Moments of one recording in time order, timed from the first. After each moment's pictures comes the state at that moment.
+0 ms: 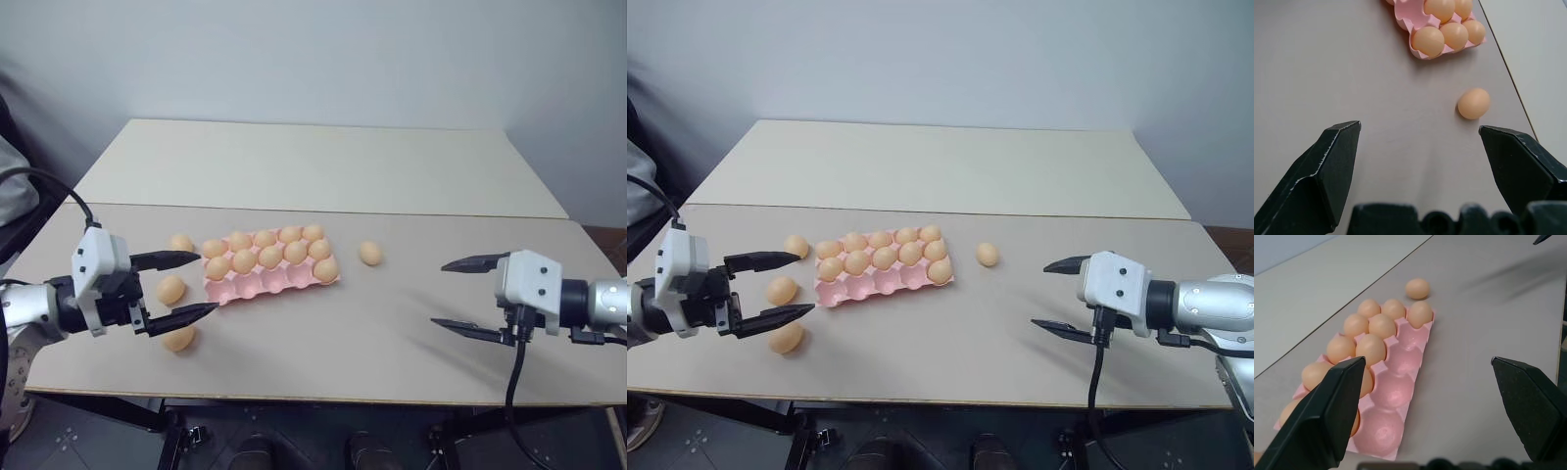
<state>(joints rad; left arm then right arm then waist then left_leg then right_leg) -0.03 0.98 0.44 -0.38 -0.67 0.47 -1.11 -0.09 -1.05 -0.28 -0.49 0.38 0.33 1.11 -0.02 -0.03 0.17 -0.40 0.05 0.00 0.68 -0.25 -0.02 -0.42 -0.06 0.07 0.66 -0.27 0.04</state>
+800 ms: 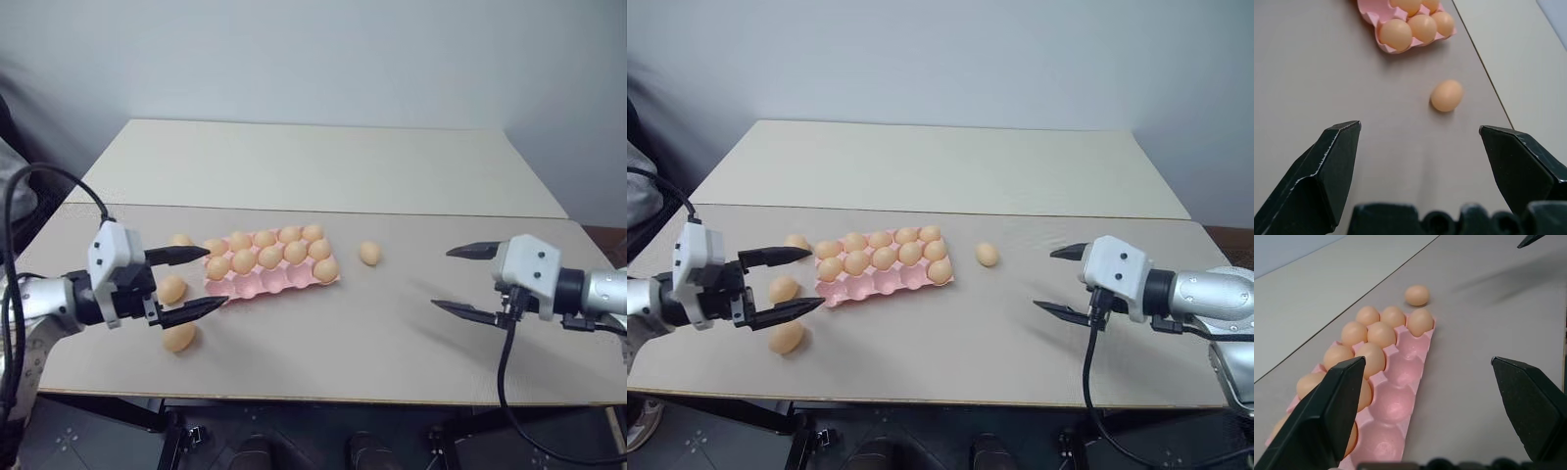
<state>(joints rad) -0.12 0.94 0.36 -0.35 -0.66 0.45 -1.09 -0.20 -1.00 -0.21 -0.39 0.34 0.33 1.02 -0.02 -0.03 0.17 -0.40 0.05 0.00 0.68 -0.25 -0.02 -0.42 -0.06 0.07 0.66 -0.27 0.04</state>
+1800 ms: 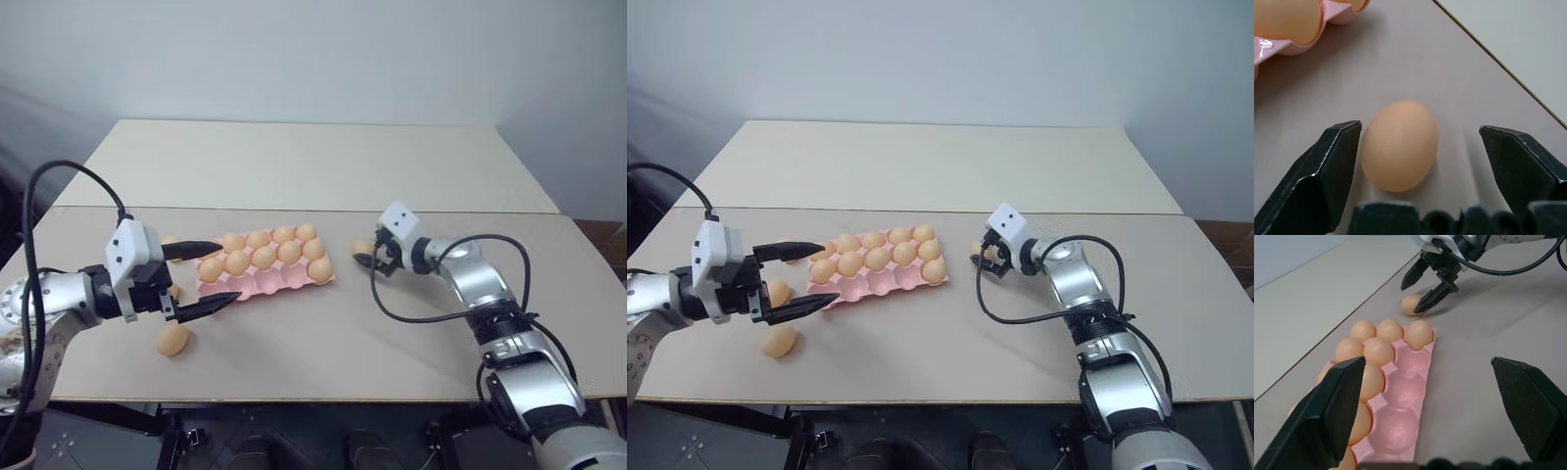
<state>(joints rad) -0.16 0.92 0.30 -0.37 -0.63 0.42 -1.05 -0.84 -0.45 0.20 0.53 0.00 0.31 0.73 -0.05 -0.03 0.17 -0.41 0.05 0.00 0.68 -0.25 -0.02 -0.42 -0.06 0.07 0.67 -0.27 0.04</state>
